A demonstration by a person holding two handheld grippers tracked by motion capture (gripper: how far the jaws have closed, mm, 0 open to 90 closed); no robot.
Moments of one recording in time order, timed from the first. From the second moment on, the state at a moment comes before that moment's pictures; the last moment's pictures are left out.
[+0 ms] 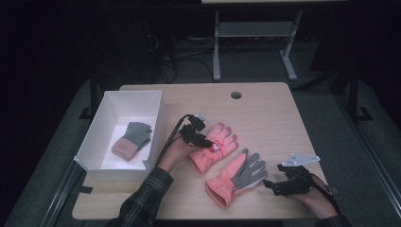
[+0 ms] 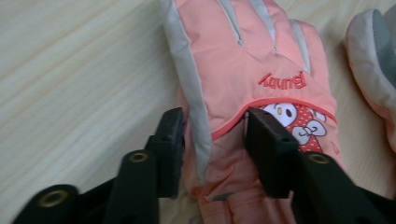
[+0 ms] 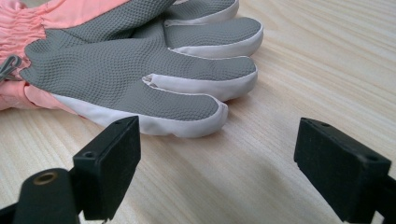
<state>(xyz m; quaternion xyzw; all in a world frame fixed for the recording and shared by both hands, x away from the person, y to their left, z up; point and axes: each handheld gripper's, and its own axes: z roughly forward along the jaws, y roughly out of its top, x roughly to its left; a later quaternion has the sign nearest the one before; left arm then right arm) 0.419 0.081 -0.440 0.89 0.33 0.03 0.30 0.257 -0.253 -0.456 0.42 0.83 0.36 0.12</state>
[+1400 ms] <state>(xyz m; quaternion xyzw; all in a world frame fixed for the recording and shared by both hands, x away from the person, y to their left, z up) 0.381 0.101 -0.353 0.88 0.29 -0.02 0.38 0.246 -0.184 -0.450 0.31 0.87 0.39 0.03</state>
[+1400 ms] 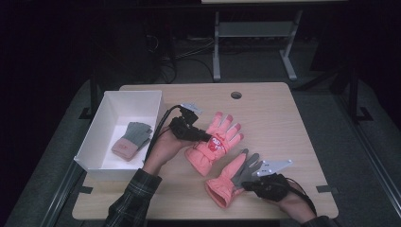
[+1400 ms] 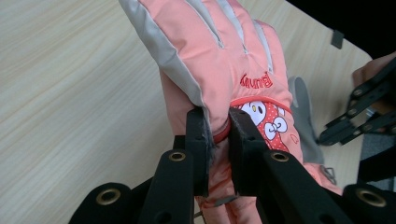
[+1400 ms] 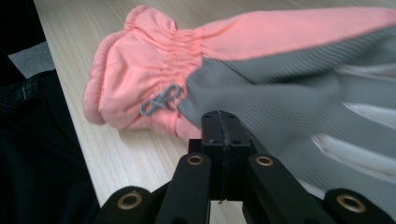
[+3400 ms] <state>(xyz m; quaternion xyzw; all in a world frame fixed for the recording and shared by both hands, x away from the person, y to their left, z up) 0.365 0.039 -0.383 0.92 0.15 -0.08 0.35 0.257 -0.258 -0.424 0.43 0.78 0.44 0.13</state>
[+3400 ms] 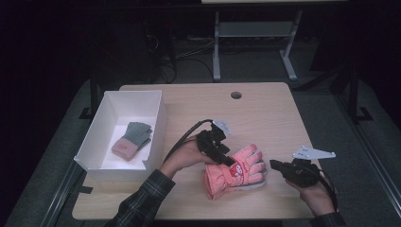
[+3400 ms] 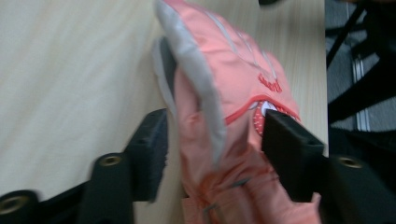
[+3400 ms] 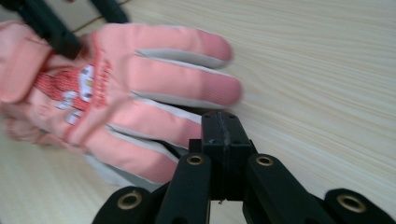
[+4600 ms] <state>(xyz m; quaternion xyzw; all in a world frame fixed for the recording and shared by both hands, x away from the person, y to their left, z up) 0.336 0.072 -0.394 0.92 0.16 -0.11 0.35 0.270 -0.175 -0.437 0.37 0.84 0.39 0.10</state>
